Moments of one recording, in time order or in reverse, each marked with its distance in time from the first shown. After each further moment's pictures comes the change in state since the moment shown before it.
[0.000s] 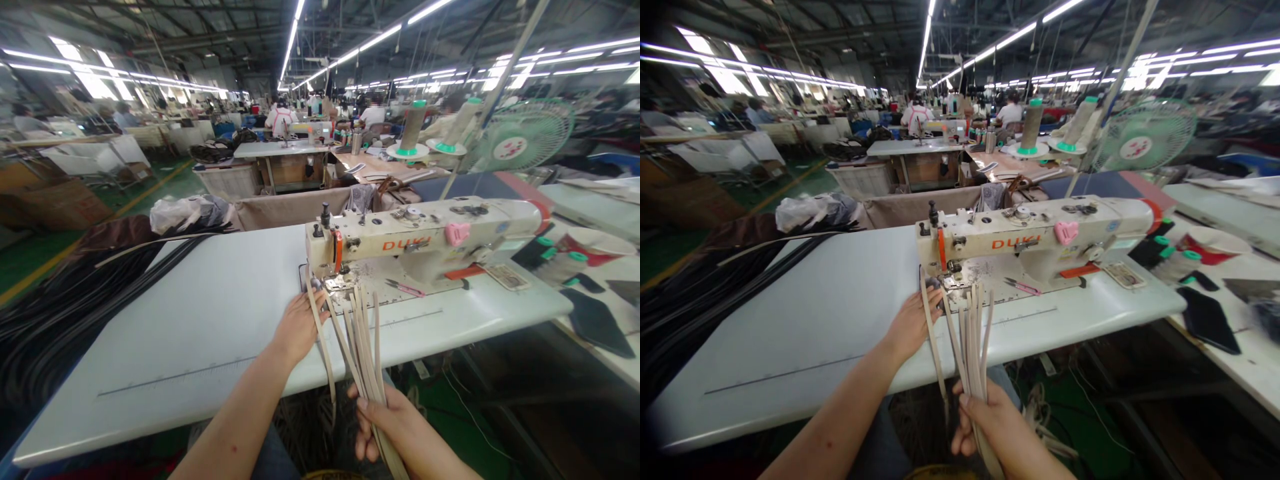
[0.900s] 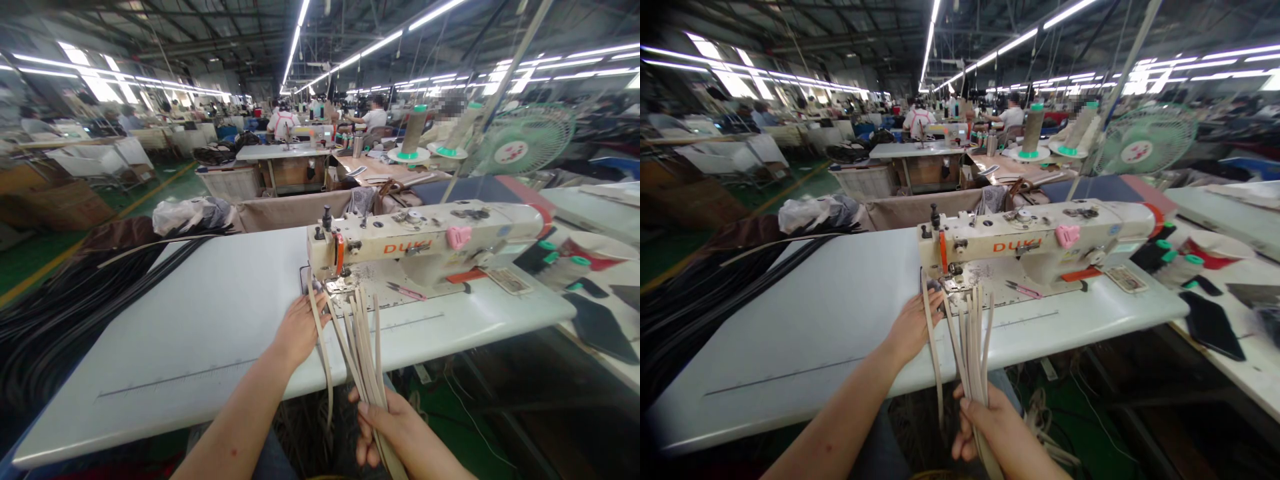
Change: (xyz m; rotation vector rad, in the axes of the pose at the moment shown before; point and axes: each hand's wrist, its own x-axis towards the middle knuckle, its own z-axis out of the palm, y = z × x) left_hand 0.000 -0.001 0.001 0.013 0.013 0.015; right_hand 0.003 0.001 -0.002 0.007 -0.023 0.011
